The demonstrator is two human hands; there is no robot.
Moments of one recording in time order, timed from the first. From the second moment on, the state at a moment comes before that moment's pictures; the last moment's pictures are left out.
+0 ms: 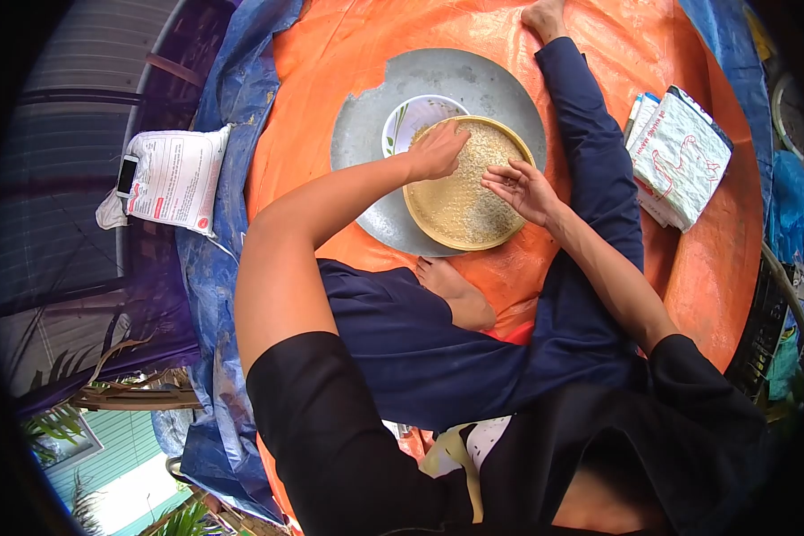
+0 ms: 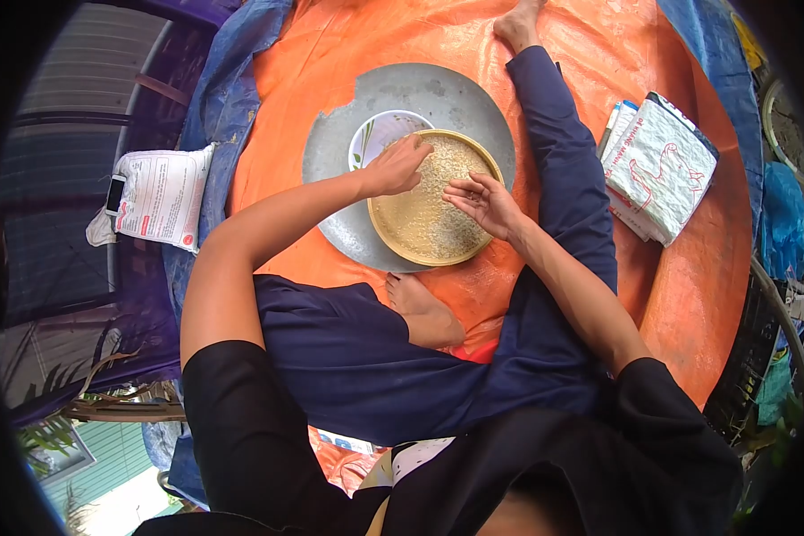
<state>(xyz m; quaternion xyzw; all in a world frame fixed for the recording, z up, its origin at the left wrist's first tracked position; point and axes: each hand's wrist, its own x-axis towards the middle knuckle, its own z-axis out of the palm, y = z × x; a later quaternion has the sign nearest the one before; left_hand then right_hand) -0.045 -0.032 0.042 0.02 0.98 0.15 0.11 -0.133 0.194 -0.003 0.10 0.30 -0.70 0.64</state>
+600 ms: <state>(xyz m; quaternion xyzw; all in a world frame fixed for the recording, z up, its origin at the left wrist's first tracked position) -0.029 -0.042 0.040 0.17 0.97 0.02 0.14 -0.133 0.194 0.002 0.09 0.29 -0.70 0.64</state>
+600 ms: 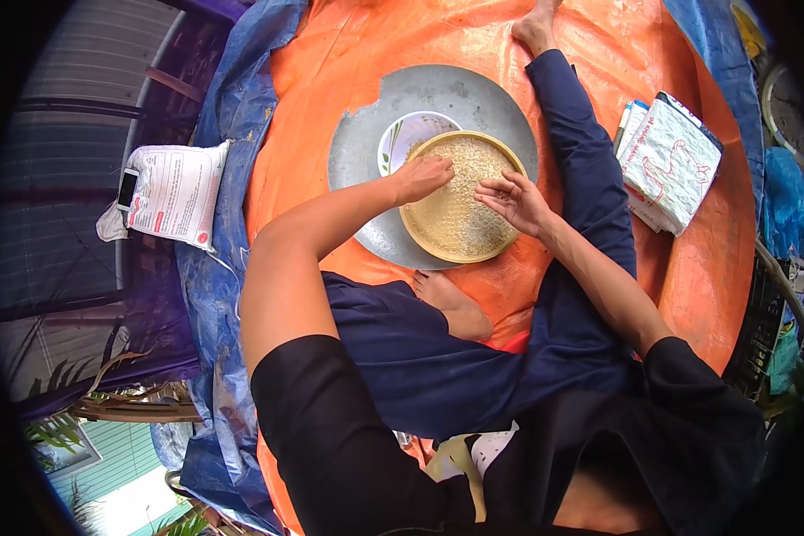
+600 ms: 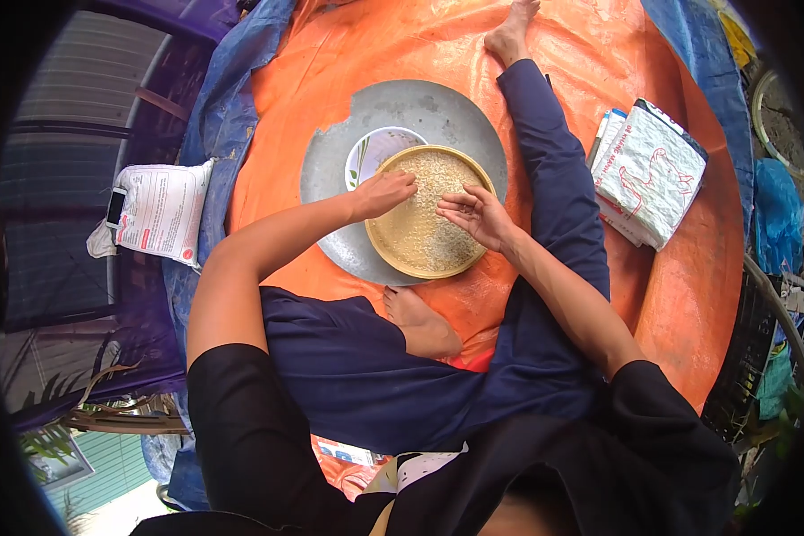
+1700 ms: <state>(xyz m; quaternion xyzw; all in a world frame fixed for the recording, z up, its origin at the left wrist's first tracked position) -0.031 -0.054 0.048 -0.22 0.81 0.47 0.28 -0.133 0.194 -0.006 0.08 0.31 -0.70 0.64</state>
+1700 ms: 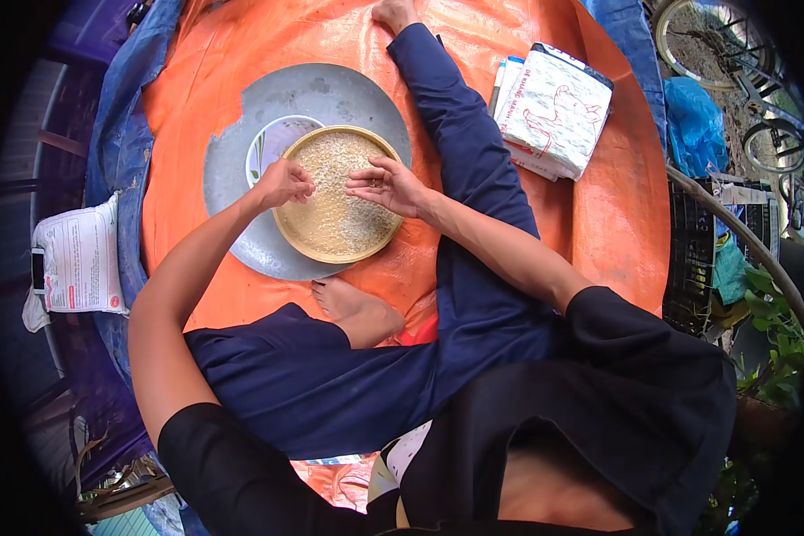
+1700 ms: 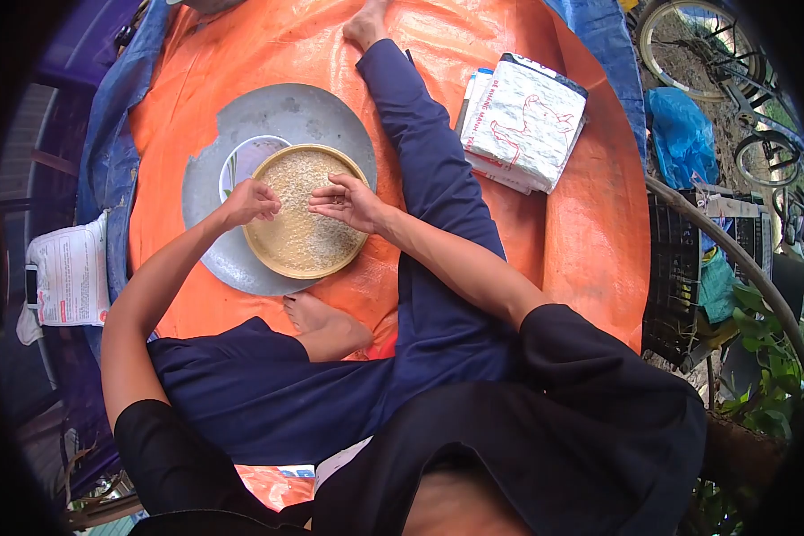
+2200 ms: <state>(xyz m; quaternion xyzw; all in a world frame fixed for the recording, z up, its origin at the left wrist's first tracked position) -0.026 -0.055 0.033 -0.17 0.91 0.32 0.20 -0.131 0.194 0.000 0.08 0.31 -0.70 0.63</state>
